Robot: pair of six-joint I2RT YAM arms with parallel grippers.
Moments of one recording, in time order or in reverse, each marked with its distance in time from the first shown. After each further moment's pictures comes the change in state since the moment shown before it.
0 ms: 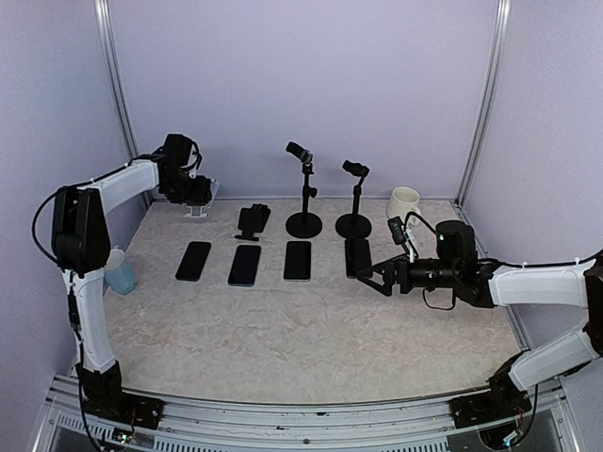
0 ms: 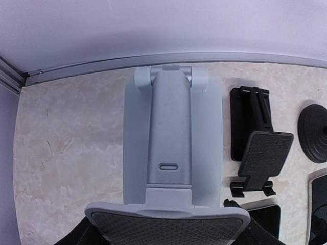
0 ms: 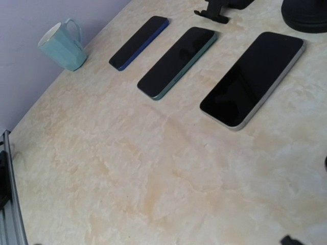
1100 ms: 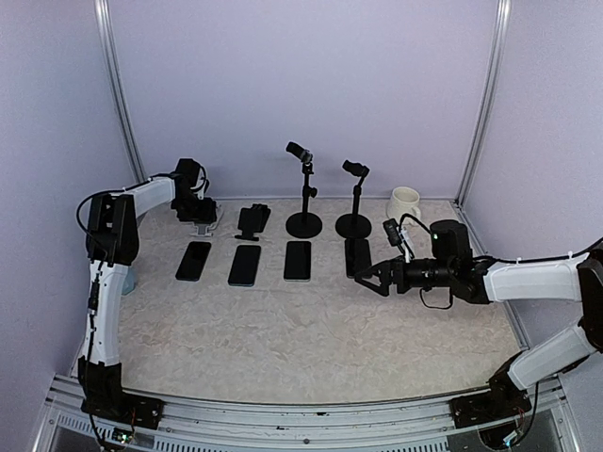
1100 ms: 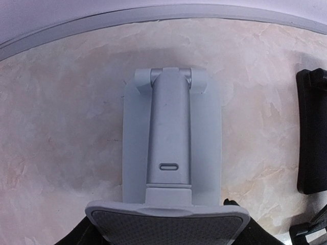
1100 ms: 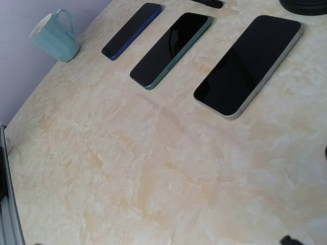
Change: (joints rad) left arm 0.066 0.404 0.288 -0.040 0.071 0.051; right arm 0.000 0.051 0.031 -0.032 -0.004 -0.003
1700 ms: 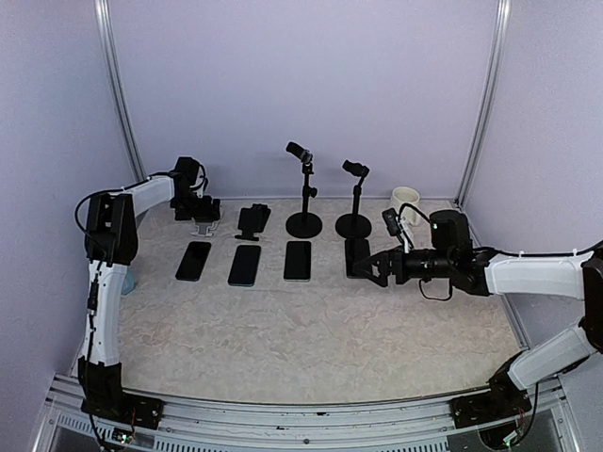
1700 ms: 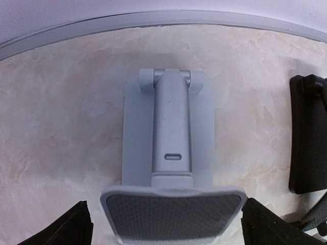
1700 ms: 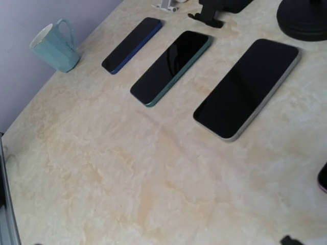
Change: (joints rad) left arm 0.000 -0.001 0.004 0.000 0.007 -0.029; right arm 0.000 -0.003 0.071 -0.055 0.018 -0.021
